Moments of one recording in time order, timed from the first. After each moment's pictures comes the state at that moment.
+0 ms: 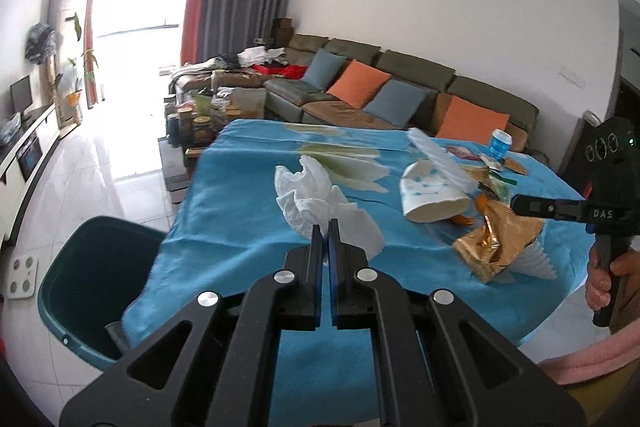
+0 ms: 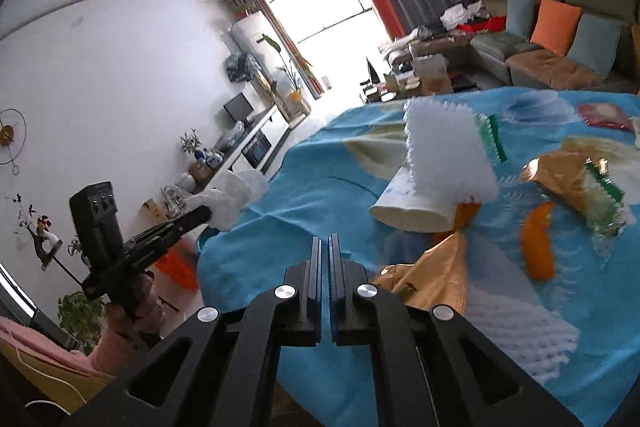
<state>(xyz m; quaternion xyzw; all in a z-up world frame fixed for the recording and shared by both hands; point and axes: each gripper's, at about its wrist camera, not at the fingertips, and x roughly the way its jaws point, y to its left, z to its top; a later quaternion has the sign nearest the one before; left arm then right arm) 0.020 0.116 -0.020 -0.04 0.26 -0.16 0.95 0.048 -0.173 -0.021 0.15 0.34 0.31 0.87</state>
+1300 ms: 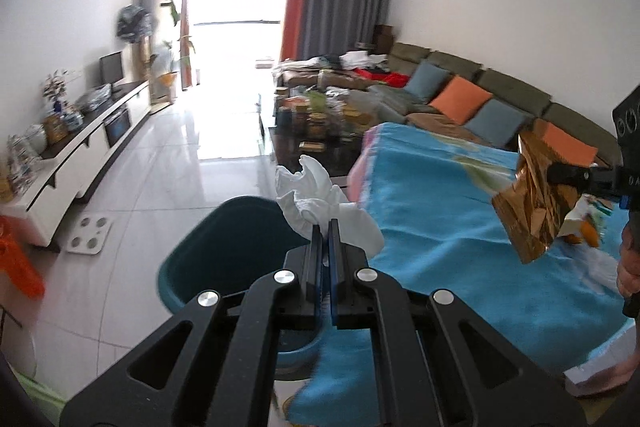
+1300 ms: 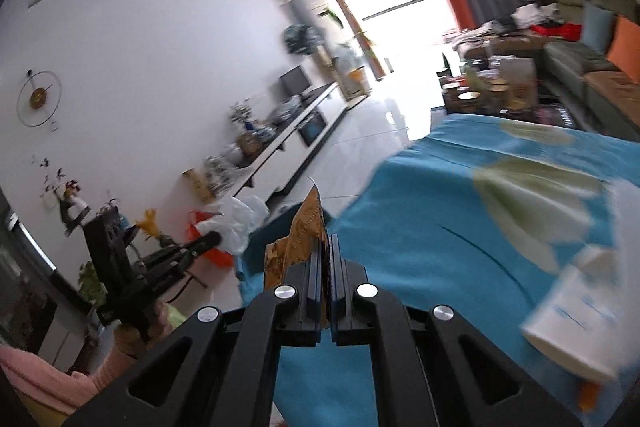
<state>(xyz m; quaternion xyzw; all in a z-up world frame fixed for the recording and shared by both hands) 0.006 0.248 -0.030 -0.06 0.27 0.03 0.96 0.130 -0.027 0.006 0.11 0.34 0.43 0.83</state>
